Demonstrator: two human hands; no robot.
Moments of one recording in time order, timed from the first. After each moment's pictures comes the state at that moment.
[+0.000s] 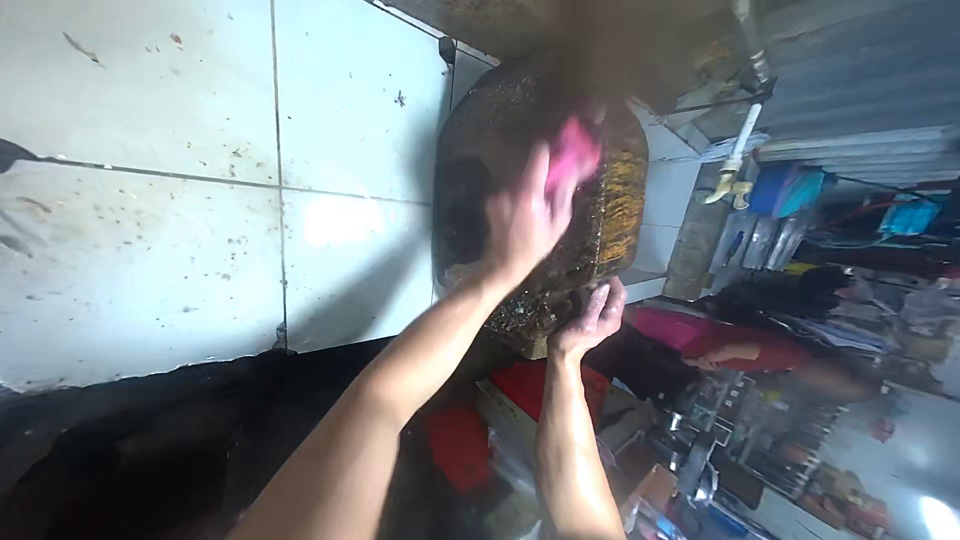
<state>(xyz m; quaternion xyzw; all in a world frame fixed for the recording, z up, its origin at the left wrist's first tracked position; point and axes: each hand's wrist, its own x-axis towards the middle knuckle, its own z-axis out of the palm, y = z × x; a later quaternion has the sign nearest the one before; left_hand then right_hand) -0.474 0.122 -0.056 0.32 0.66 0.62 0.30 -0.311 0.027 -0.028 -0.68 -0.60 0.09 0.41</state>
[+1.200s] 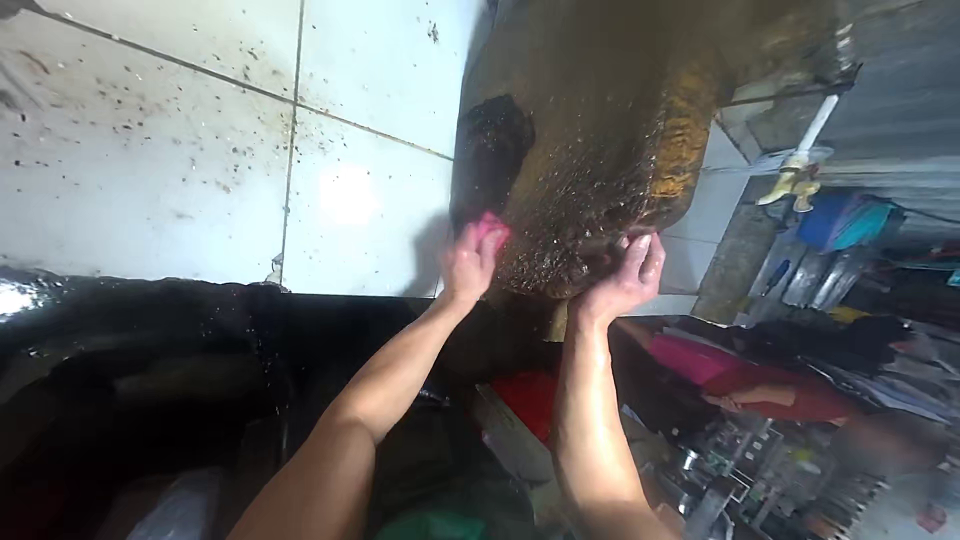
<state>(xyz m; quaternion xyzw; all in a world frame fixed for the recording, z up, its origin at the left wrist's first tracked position) -0.413 -0.033 -0.167 0.30 0.72 0.53 0.33 -0.304 0.038 -0.037 -0.65 -0.57 0.17 0.49</state>
